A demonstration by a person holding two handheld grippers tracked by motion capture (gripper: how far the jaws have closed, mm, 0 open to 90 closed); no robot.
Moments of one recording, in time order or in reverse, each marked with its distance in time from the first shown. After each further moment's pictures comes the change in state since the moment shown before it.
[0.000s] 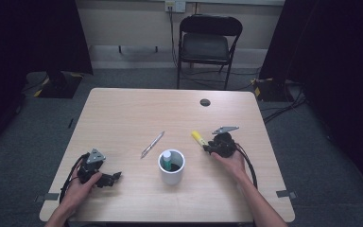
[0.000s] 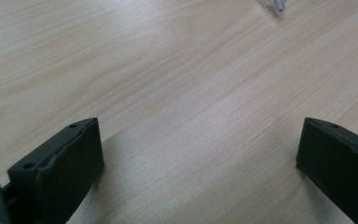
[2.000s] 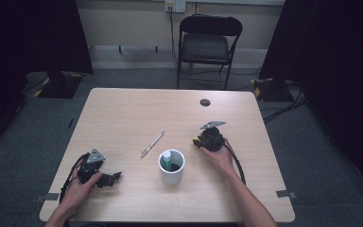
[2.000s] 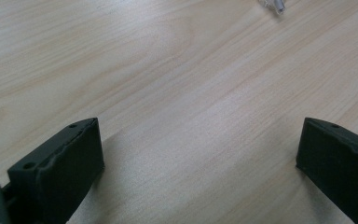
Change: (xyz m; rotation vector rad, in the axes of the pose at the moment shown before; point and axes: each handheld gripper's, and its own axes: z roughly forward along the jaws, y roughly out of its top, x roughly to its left) left arm 0.000 0.000 0.000 0.001 0.000 0.002; right arm 0.017 0.031 0.029 -0.024 -0.014 -0.011
